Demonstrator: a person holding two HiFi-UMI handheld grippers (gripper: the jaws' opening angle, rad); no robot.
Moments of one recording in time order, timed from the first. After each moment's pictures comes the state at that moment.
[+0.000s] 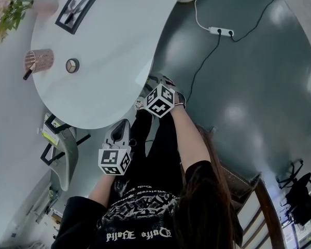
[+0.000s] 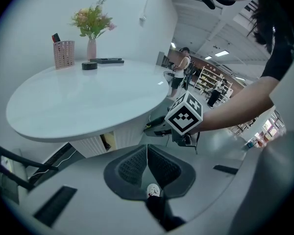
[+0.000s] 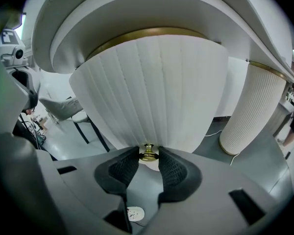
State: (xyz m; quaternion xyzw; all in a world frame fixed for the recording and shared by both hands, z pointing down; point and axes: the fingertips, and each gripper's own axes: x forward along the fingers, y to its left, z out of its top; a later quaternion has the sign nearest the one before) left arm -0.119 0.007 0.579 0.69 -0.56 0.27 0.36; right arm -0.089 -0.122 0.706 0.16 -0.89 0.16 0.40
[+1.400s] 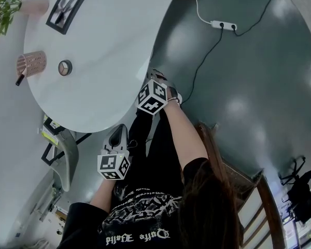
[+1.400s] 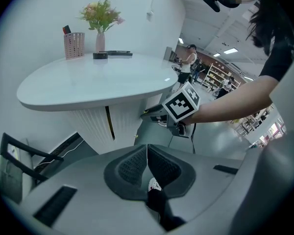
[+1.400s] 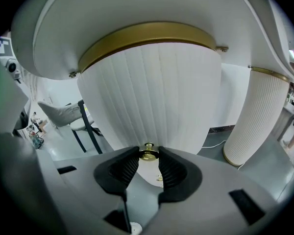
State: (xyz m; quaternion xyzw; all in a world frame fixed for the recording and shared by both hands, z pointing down) left arm -0.133 0.029 0.603 0.66 -0.58 0.29 0.39; right arm -0.129 -0.141 0.706 0.16 -0.91 0.15 0.34
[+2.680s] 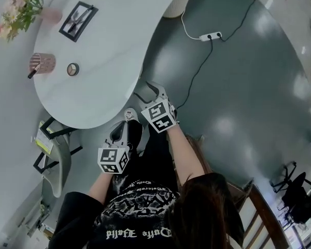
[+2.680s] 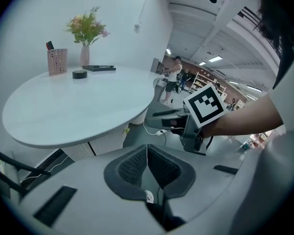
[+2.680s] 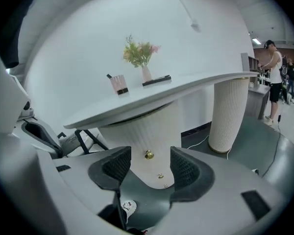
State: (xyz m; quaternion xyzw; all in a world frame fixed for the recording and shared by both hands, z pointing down) left arm -0.087 0.003 0.553 0.72 -0.55 0.24 0.34; right arm -0.050 -0.122 0.598 0.27 -0.90 0.22 0.26
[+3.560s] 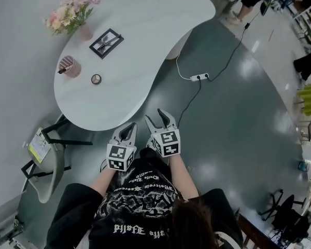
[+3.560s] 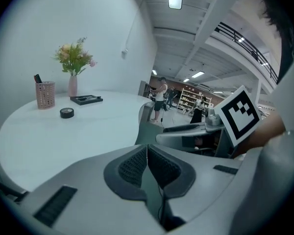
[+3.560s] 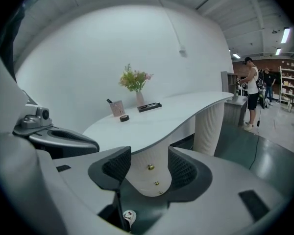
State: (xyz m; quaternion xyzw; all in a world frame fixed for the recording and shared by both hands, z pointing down) left arm -0.072 -0.011 0.452 0.79 -0.54 0.16 0.24; right arm -0.014 -0.067 0.470 0.37 -0.88 0.20 0.20
